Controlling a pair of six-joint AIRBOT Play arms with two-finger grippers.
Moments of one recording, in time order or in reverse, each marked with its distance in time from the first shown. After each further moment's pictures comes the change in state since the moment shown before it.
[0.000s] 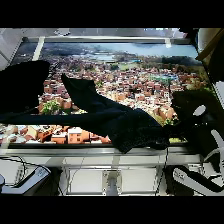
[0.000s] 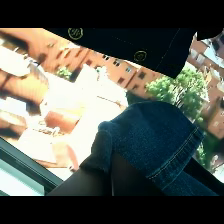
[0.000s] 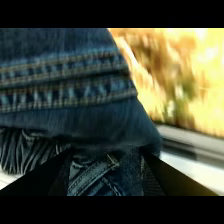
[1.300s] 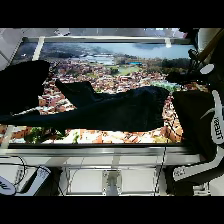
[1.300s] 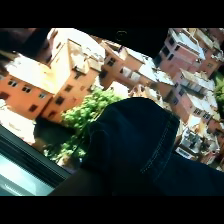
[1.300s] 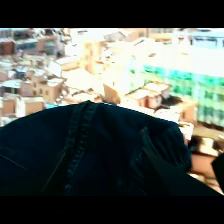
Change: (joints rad) left arm 0.002 0.131 -0.032 -0.029 -0.106 -0.039; right arm 0.050 -0.471 0.864 0.162 -0.360 0.053
